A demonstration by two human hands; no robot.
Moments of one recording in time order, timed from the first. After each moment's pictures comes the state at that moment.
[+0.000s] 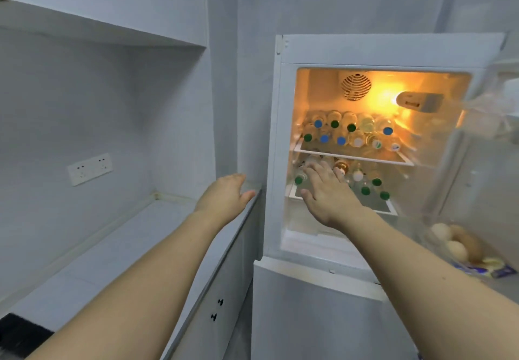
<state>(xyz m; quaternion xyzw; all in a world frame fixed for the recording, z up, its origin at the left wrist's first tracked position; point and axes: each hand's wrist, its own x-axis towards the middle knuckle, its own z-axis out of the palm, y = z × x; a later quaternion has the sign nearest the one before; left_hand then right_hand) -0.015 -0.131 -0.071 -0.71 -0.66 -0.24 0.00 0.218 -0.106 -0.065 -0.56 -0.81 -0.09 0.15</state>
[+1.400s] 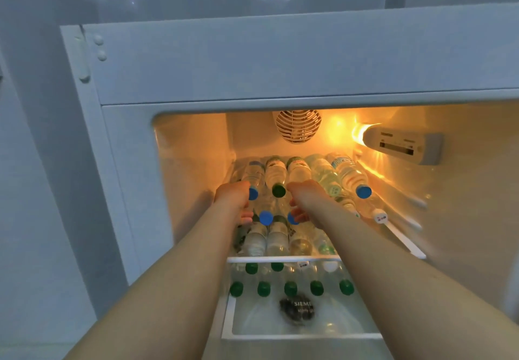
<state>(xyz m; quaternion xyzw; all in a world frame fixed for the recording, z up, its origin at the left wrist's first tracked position) 0.197 0.336 0.000 -0.44 -0.61 -0.43 -0.51 0.342 0.296 0.002 -0.67 -0.47 0.36 0.44</state>
